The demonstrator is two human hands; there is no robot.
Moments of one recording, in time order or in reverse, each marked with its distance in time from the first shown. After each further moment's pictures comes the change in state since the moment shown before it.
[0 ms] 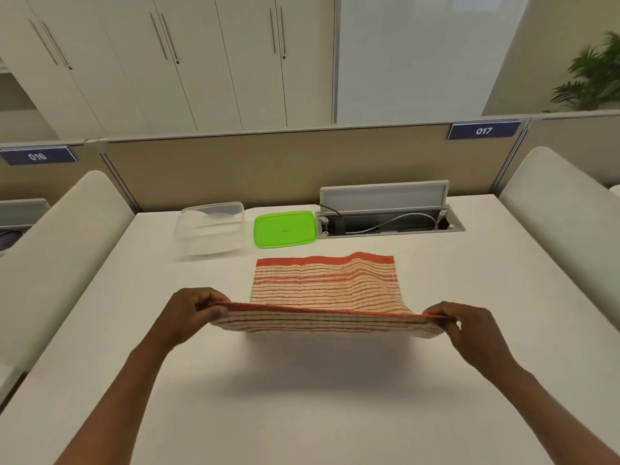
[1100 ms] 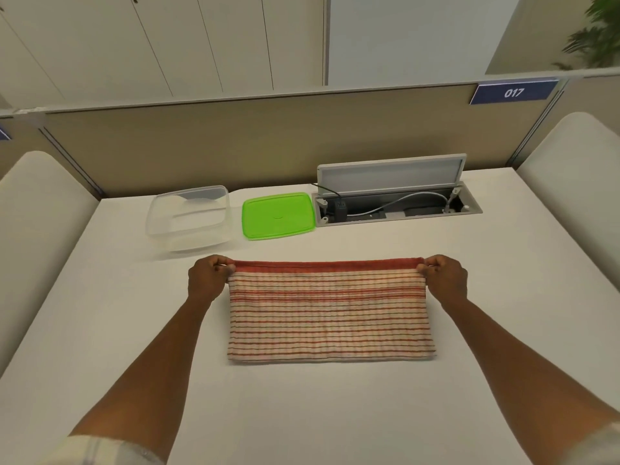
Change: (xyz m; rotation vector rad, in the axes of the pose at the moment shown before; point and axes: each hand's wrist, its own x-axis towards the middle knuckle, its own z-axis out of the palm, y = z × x) left_hand 0.162 -0.080 0.070 -0.171 0.211 -0.464; right_hand 0.152 0.051 0.108 0.144 0.105 0.595
